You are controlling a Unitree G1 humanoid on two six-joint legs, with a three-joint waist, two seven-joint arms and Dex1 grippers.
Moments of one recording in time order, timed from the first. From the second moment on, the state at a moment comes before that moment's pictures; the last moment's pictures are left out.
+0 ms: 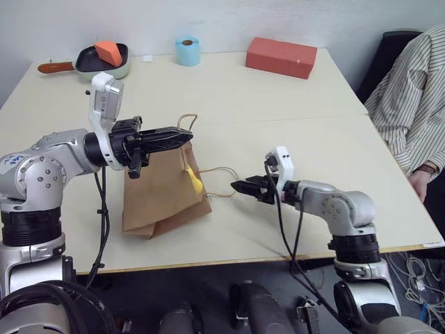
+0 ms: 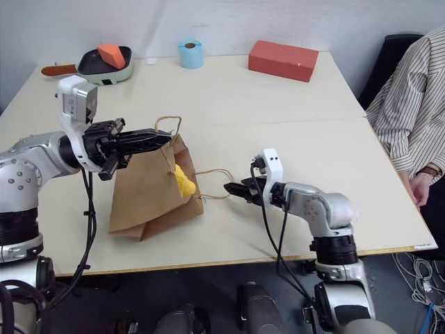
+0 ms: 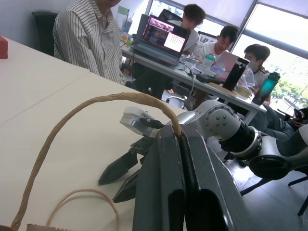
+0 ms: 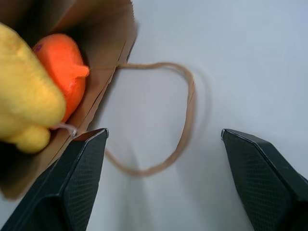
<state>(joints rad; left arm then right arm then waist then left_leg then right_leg) -0.72 0.75 0.20 -0.06 -0.93 0.98 -1.01 -0.63 -0.24 -0.01 0.05 0.53 1.02 0.49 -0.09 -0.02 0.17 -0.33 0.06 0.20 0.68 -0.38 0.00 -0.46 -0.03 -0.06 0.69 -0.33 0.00</state>
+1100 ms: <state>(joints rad) -0.85 0.53 0.15 0.11 -0.81 0.80 -0.94 -0.94 -0.48 -0.48 -0.22 1.09 1.44 0.36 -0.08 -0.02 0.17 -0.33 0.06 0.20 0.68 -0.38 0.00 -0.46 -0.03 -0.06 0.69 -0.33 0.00</state>
